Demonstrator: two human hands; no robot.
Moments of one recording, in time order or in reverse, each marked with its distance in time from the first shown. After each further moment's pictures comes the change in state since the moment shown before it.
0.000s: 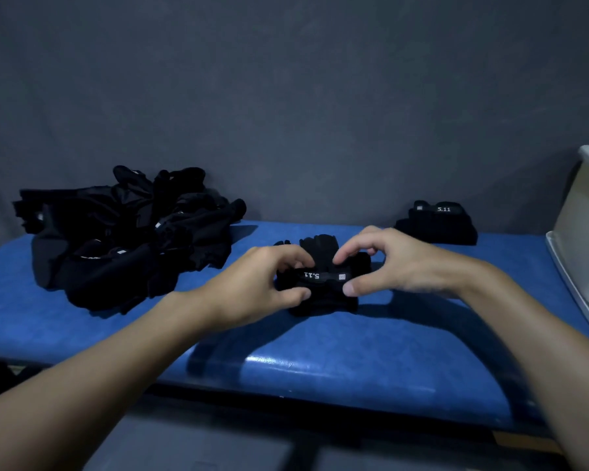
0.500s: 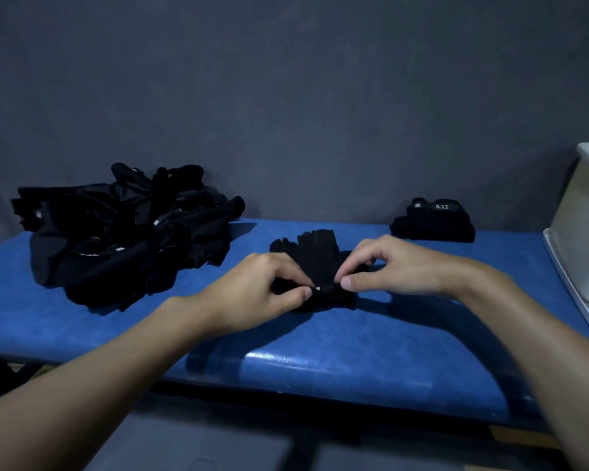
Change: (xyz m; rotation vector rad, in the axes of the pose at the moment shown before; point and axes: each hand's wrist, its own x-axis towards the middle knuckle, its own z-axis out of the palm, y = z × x) left_hand -0.005 -0.006 0.007 0.032 -0.053 0.049; right_hand -0.005 -0.002 0.002 -0.055 -0.094 -0.048
